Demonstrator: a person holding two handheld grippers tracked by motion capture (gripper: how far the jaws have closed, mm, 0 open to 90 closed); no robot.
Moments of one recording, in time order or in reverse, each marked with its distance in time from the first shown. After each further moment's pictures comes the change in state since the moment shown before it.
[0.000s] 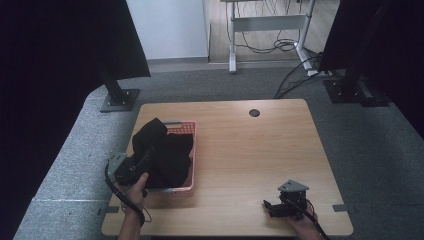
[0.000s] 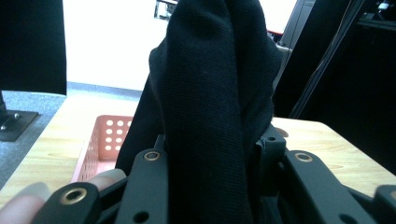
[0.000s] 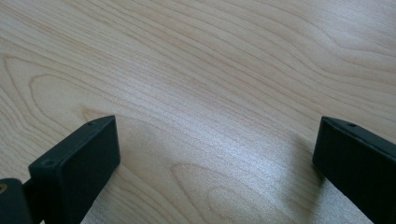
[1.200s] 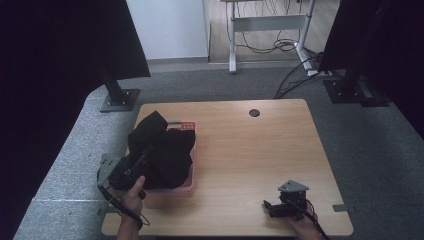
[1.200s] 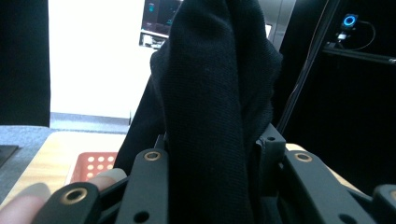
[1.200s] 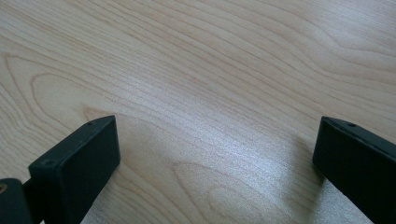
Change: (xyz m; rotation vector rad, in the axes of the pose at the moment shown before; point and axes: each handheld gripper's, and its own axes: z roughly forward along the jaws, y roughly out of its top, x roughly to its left) left arm -0.021 0.024 -0.030 -0.115 -0.069 0.025; right arm 0.000 0.000 0.000 -0.001 0.001 -0.002
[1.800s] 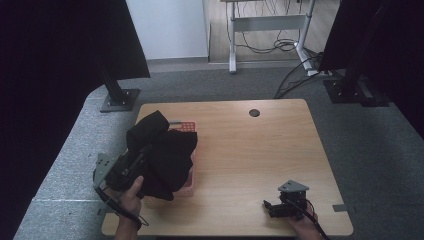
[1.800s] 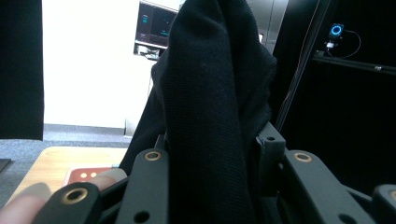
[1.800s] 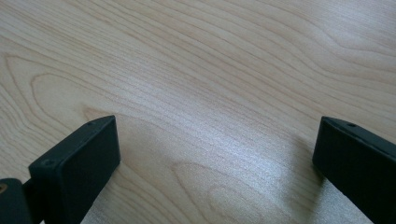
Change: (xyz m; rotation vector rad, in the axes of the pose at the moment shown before) left arm -0.009 0.013 -0.004 -0.023 -0.019 0.011; right arm 0.000 0.000 0.000 0.000 0.000 0.001
